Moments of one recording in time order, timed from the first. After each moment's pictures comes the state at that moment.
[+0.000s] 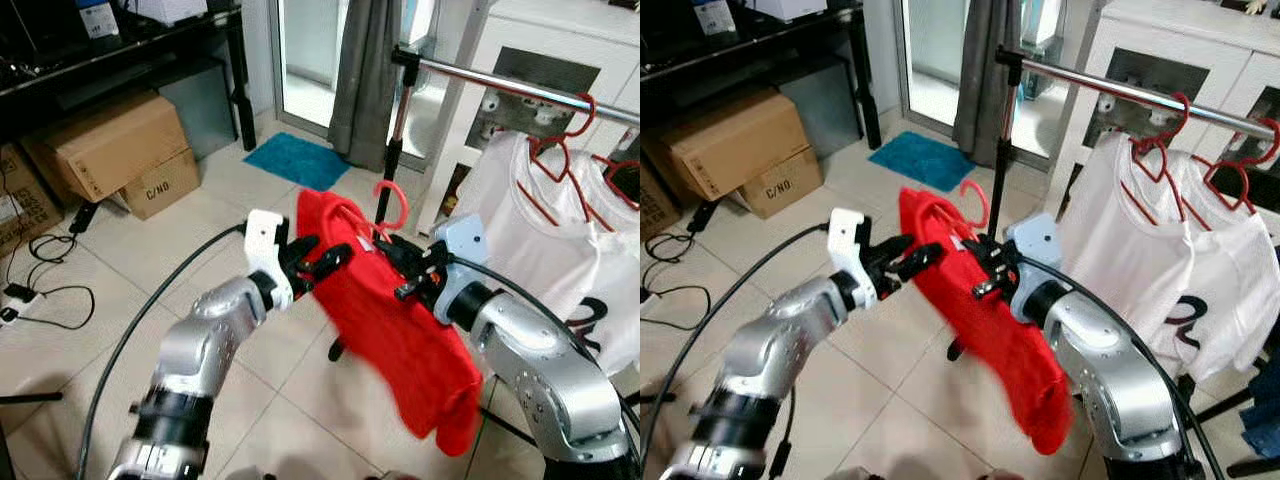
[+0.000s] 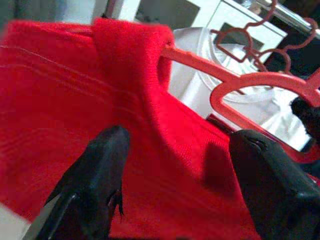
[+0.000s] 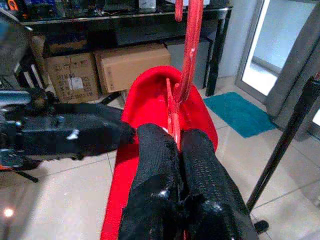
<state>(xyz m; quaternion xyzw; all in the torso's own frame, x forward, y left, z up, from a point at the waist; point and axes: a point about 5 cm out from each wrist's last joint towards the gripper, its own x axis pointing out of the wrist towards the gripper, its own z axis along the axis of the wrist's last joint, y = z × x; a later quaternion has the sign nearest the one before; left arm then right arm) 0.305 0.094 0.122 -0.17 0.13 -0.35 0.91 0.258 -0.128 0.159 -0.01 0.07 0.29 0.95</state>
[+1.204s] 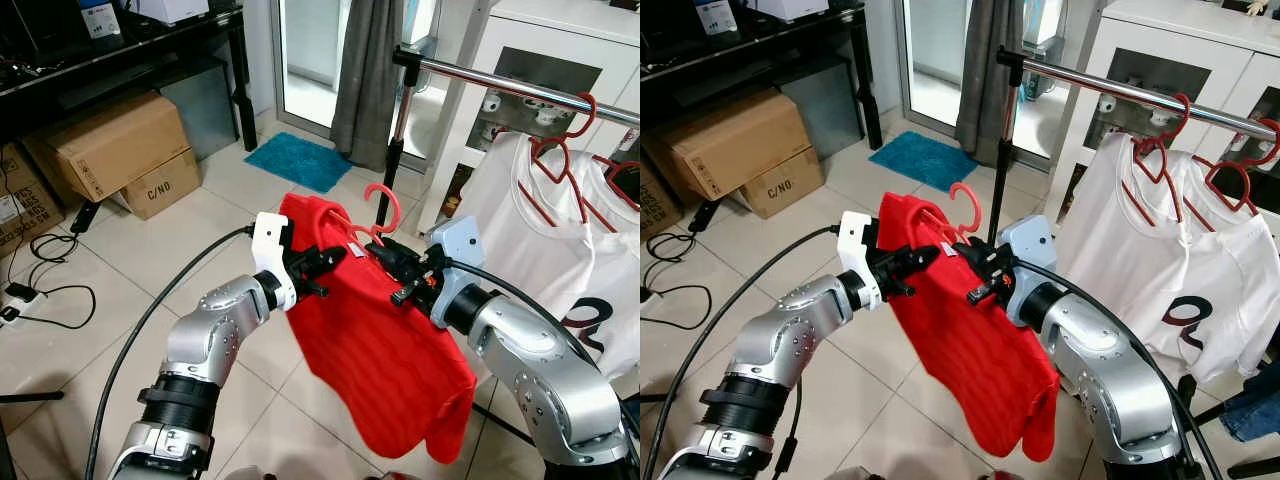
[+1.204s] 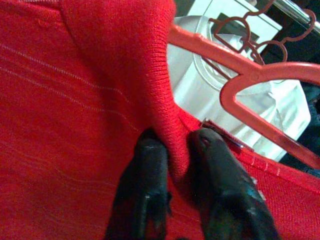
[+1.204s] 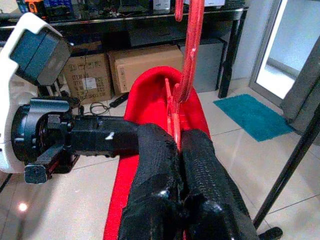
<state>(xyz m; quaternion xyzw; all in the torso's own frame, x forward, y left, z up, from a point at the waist) 0.311 0.093 0.113 -0.17 0.15 -0.36 0.91 0.255 -0.124 0.158 -0.01 0.07 0.31 0.95</state>
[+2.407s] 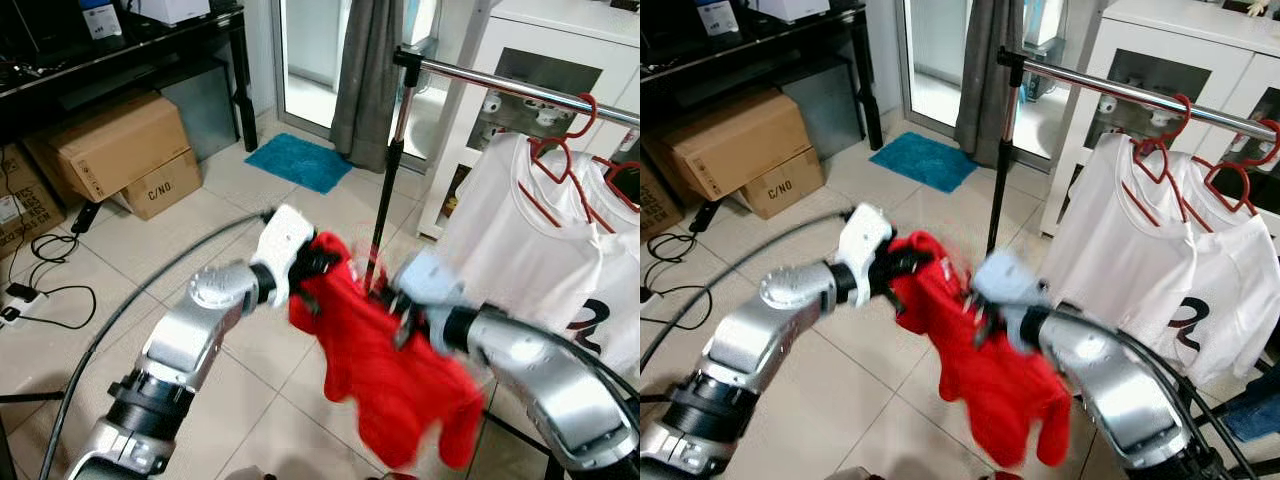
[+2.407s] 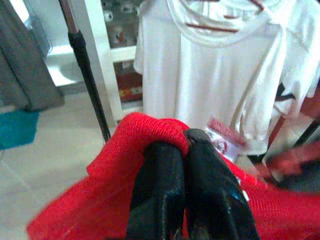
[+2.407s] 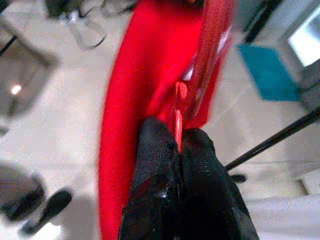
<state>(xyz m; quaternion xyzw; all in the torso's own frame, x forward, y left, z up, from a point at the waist) 0.302 0.095 0.146 0.08 0.09 -0.42 0.90 0.242 -0.126 0.126 -0.20 0.20 0.38 0.88</state>
